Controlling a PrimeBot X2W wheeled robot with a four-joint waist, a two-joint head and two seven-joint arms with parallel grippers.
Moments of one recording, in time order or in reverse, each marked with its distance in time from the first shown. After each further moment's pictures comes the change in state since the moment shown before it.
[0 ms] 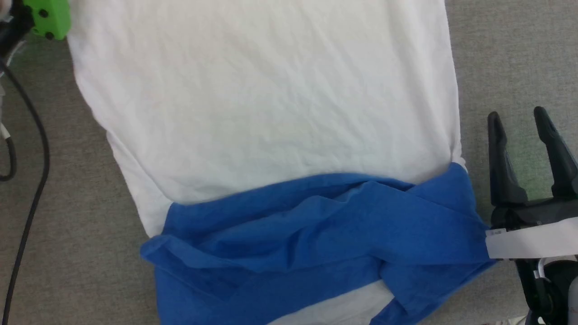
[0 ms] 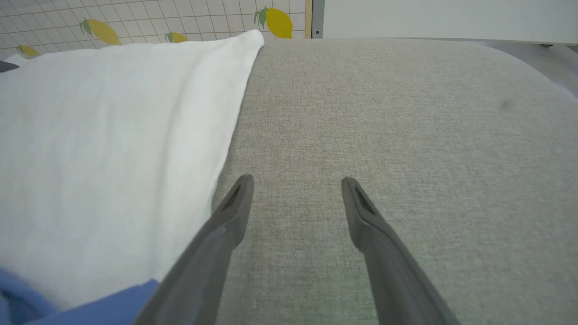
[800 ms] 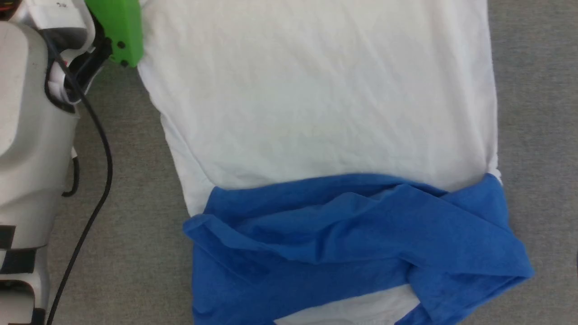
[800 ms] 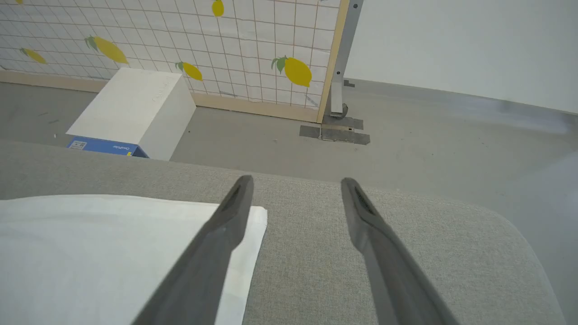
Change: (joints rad) left arm 0.048 -0.099 -0.078 0.021 -0.016 -0.010 -0.131; right arm -1.022 -0.187 -0.049 0.282 0.078 0.000 0.876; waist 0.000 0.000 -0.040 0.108
